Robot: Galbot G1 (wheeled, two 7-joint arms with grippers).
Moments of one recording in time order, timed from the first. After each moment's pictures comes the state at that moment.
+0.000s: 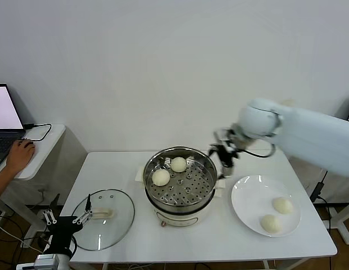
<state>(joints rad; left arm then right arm) 1.74 -1.27 -0.70 -2.19 -0.10 0.00 -0.18 0.58 0.65 -1.20 1.67 0.27 -0.39 -1.10</state>
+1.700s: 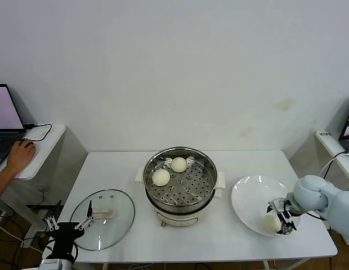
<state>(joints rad) 1.76 -1.29 -0.70 -2.16 -0.07 0.00 -0.18 -0.28 0.40 -0.69 1.59 -0.22 -0.24 -1.07</state>
